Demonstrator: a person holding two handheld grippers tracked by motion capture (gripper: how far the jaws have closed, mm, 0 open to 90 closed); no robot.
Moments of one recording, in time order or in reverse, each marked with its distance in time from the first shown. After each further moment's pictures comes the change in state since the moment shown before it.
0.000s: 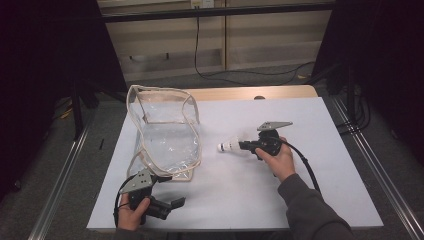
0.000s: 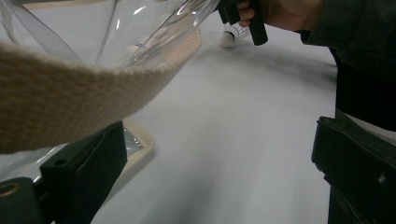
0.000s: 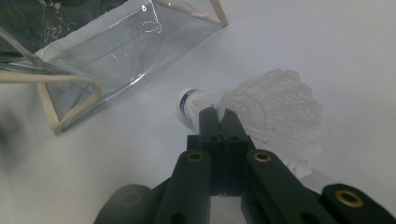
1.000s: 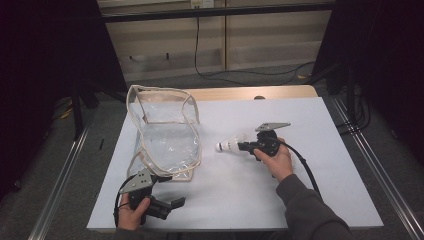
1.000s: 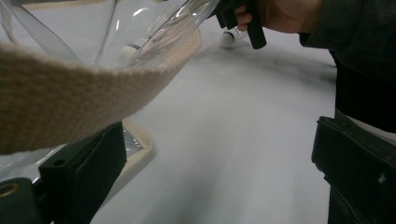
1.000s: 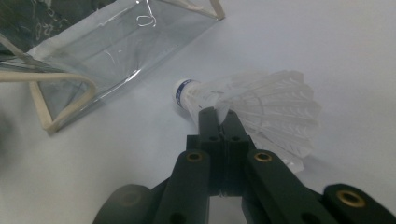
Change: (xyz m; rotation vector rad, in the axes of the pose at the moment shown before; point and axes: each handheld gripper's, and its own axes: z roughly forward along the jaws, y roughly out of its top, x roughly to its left) left arm 0.000 0.000 0.000 -0.001 -0.002 -0.001; right arm 0.001 -0.003 0.006 0.017 -0.018 0.020
